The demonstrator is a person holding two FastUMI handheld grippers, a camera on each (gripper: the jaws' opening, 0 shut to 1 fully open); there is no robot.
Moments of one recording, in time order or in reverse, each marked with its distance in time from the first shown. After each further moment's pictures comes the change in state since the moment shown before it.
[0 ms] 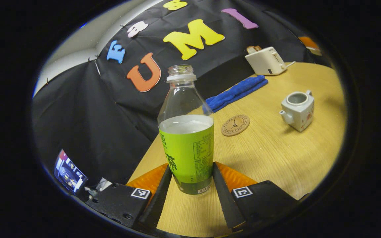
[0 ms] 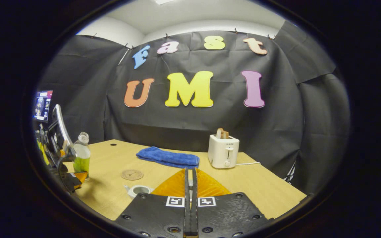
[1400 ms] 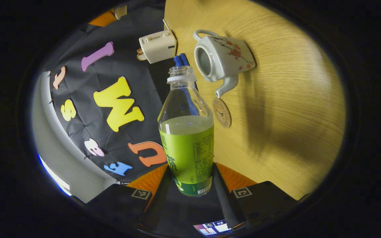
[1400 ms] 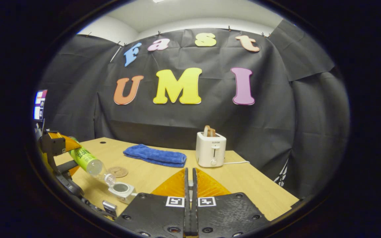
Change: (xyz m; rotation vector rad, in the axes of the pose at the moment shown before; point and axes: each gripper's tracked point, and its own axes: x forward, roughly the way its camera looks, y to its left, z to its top) left arm -0.021 -0.023 0.082 1.242 -0.033 0.180; right arm 0.008 -0.042 -0.002 0.003 0.024 -0.057
